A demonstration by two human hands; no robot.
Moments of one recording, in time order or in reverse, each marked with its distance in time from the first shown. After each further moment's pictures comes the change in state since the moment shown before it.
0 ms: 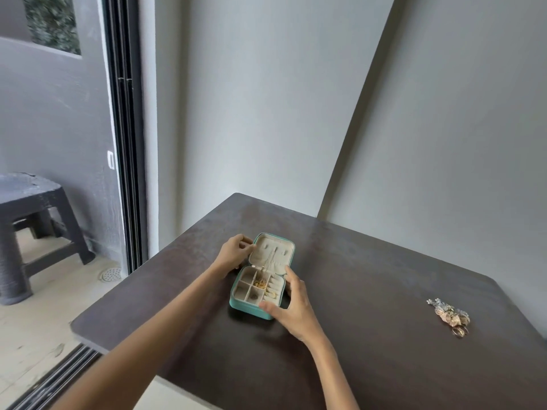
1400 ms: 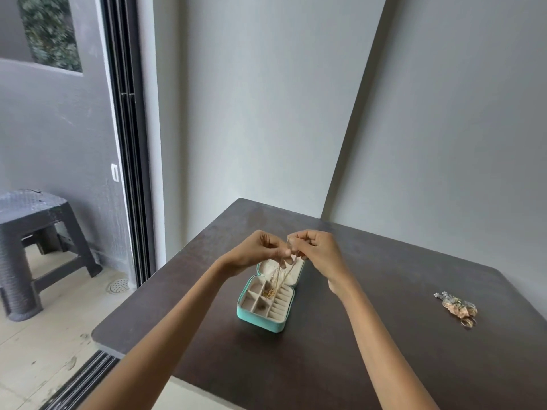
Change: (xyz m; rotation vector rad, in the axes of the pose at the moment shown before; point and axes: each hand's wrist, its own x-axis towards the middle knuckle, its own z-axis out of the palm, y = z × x) left_hand -0.046 0.065 -0.024 -0.341 -0.602 0.378; right_hand 0.027 -0.093 -0.063 0.219 0.181 -0.080
